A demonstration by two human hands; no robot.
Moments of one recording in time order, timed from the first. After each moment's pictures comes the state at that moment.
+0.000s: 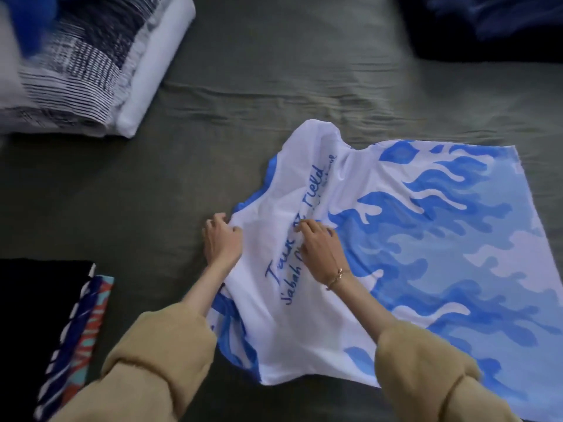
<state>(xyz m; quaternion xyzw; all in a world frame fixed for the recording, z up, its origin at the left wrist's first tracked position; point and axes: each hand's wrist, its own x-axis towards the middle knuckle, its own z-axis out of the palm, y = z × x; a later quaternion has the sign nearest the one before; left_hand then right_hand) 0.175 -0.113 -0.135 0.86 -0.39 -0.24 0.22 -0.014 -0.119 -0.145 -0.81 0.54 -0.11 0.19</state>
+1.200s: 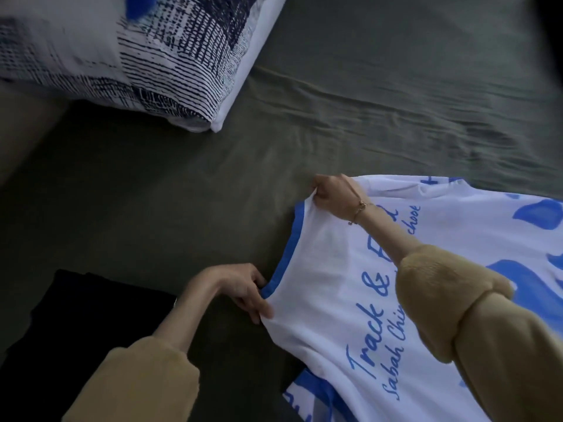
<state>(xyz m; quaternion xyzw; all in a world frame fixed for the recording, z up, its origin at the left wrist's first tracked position) 0.365 -0.126 -0.129 0.62 -0.37 -0.68 -0.11 0.195 -0.296 -0.139 -0.87 0.44 -0.05 0.21</state>
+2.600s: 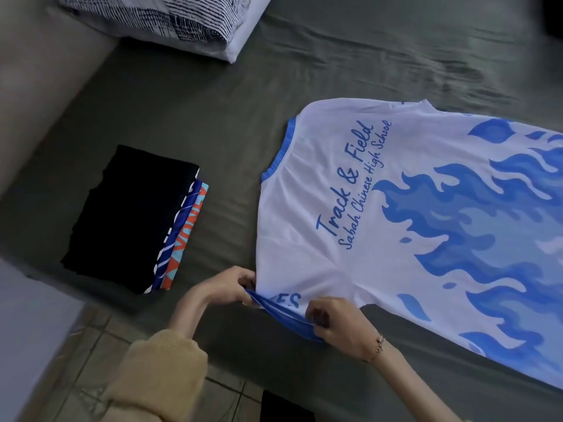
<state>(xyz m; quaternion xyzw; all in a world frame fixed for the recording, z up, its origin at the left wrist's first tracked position) 0.278 0.118 -0.122 0.66 -0.40 -0.63 0.05 0.027 0.080 -0.114 -0.80 0.38 0.09 0.46</state>
